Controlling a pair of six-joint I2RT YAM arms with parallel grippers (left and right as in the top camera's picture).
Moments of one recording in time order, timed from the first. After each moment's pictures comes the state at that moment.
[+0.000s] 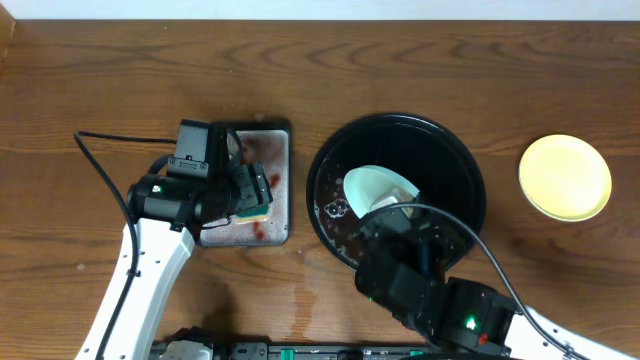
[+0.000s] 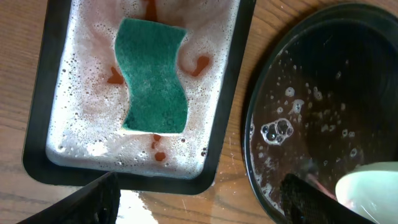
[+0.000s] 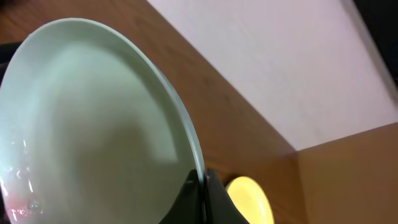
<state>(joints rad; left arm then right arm) -0.19 1.23 1.06 -0.98 0.13 -0.49 1.17 1.03 0.81 -0.64 1.10 -0.01</state>
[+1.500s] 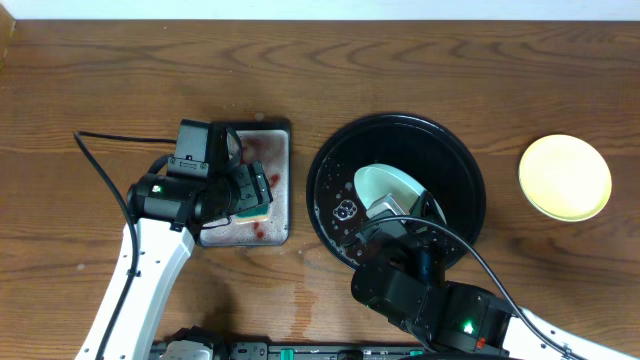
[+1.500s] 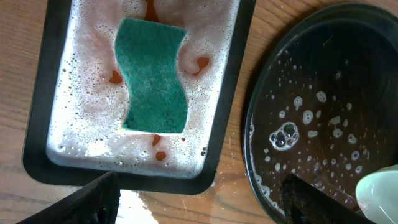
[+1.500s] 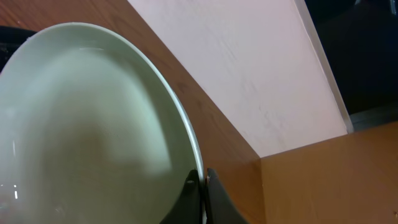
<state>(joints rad) -0.19 1.23 1.06 -0.98 0.13 -0.49 1.19 1.04 0.81 -0.64 1.21 -0.11</state>
